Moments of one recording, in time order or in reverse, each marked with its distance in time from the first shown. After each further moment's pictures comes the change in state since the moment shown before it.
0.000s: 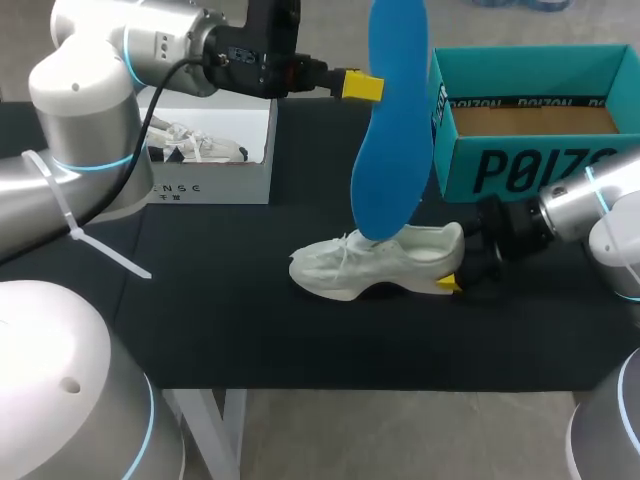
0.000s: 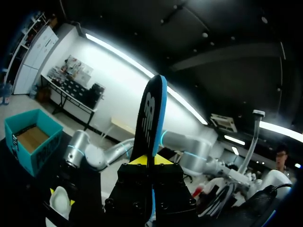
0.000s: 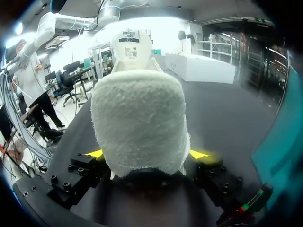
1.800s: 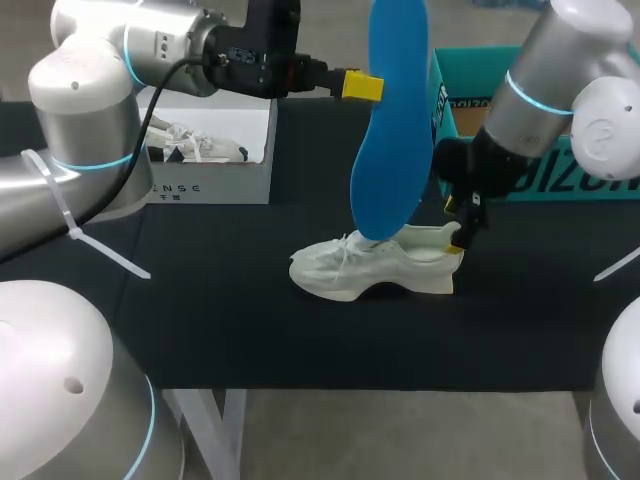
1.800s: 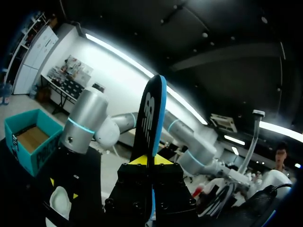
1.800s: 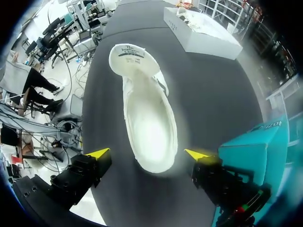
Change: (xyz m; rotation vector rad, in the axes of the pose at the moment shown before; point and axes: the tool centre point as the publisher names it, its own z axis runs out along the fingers) left arm 0.000 0.000 0.000 0.001 0.001 0.000; right arm 0.020 0.079 -0.072 0.636 -0.078 0.037
